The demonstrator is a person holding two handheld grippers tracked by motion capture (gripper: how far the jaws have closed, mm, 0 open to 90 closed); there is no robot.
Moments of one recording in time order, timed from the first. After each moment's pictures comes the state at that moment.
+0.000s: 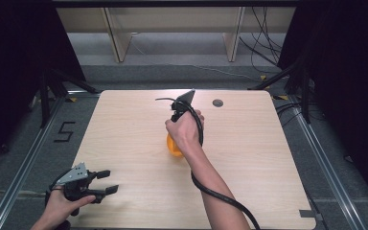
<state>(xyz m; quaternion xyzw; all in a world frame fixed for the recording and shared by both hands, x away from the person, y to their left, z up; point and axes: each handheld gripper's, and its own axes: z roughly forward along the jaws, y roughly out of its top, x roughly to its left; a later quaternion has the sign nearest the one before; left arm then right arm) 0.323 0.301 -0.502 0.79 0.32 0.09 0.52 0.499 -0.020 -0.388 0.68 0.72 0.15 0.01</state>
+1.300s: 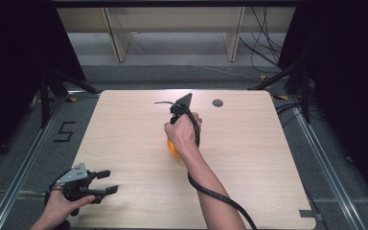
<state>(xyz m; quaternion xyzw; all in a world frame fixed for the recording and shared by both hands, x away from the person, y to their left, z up) 0.322 0.301 -0.502 0.79 0.31 0.09 0.52 0.508 -0.013 -0.407 0.69 0.71 0.12 0.01</state>
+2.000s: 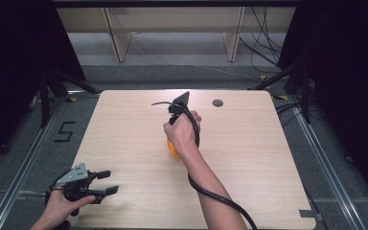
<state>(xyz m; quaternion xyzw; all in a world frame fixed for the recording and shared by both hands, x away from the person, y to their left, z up) 0.321 0.301 -0.501 0.80 0.32 0.09 0.51 0.502 -0.011 -0.400 0.66 0.74 0.13 0.05</state>
